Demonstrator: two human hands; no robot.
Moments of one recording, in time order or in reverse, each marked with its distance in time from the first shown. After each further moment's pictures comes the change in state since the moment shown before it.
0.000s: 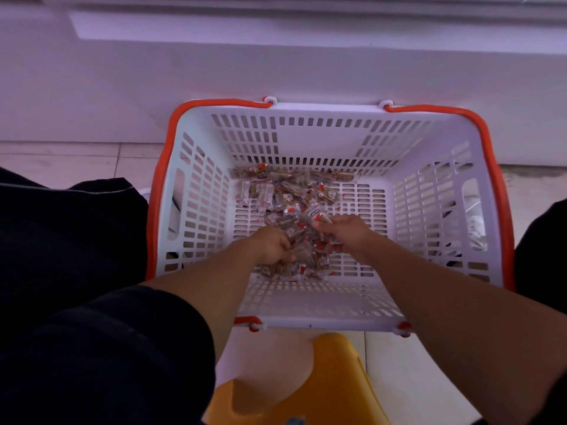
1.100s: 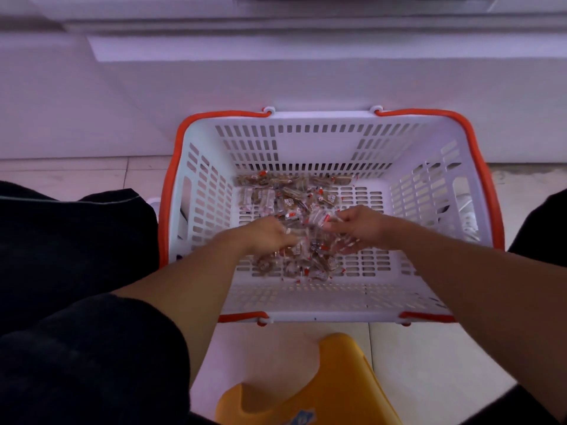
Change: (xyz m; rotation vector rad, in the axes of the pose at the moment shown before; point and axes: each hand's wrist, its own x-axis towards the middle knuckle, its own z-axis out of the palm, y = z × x) left_hand -0.037 0.012 -0.039 -0.034 0.005 0.095; right_hand -0.037 -0.036 -0.035 -0.314 -0.283 -0.064
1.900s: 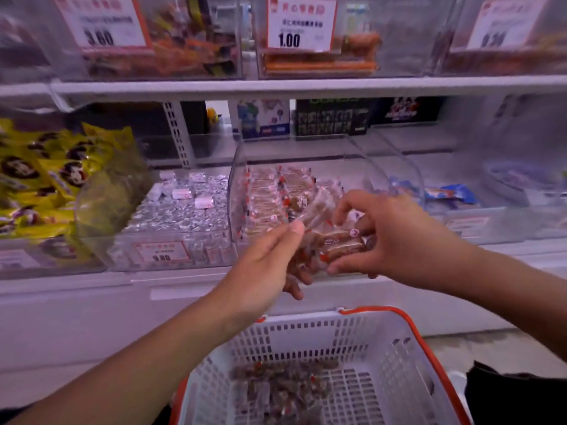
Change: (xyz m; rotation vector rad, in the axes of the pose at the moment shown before) left_hand -0.218 0.232 -0.148 -0.622 0.394 0.812; right_hand -0.285 -0.260 -0.048 -0.737 0.715 -0.983
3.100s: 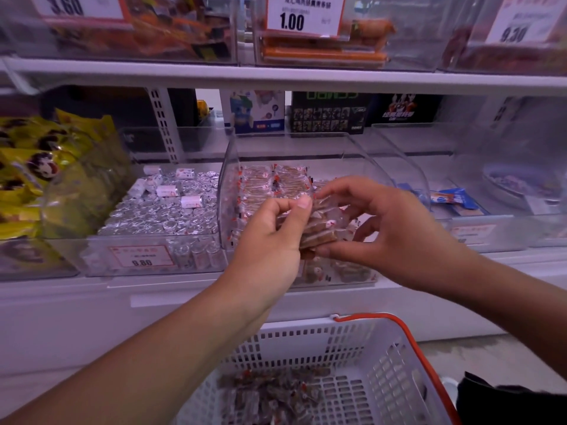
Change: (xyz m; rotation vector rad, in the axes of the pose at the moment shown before) left_hand 0.039 0.004 0.015 -0.074 0.294 0.095; right_hand 0.018 0.002 0.008 0.108 0.161 -0.107
